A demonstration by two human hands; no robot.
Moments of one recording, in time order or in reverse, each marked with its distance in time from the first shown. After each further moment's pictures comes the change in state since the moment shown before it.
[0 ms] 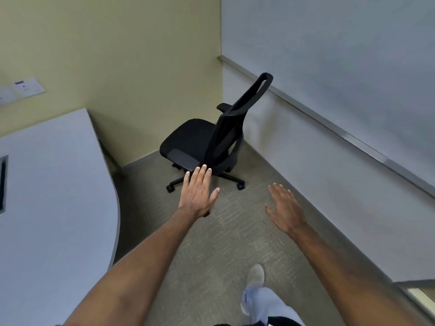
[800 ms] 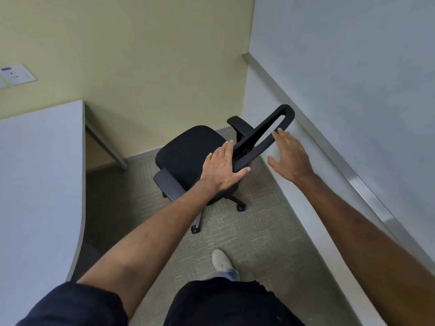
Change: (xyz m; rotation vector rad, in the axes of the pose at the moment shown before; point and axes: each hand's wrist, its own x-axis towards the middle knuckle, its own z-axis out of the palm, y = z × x) left_hand 0.359 0.065 -0.062 -0.254 -0.012 -0.164; right_hand 0.434 0.047 -0.157 -0.086 0.044 -0.295
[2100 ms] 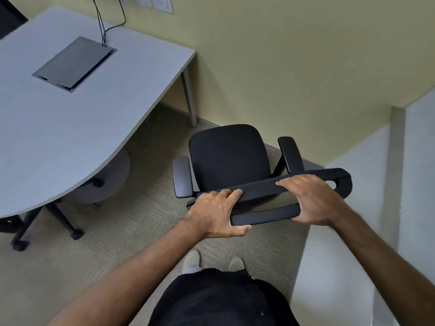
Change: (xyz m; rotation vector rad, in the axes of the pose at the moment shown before) left_hand 0.059 -0.021 0.002 0.037 -0.004 -0.510; right_hand 0.299 -0.010 0.018 -0.273 -0.536 -1.151
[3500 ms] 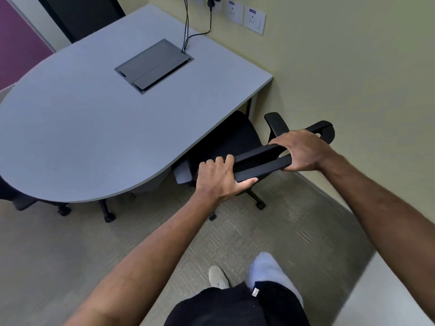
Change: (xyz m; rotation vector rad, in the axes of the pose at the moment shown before) left_hand 0.111 -0.232 -0.086 0.136 0.240 -0.648; right_hand 0.421 -0.009 -0.117 -0.097 0.000 -0.428
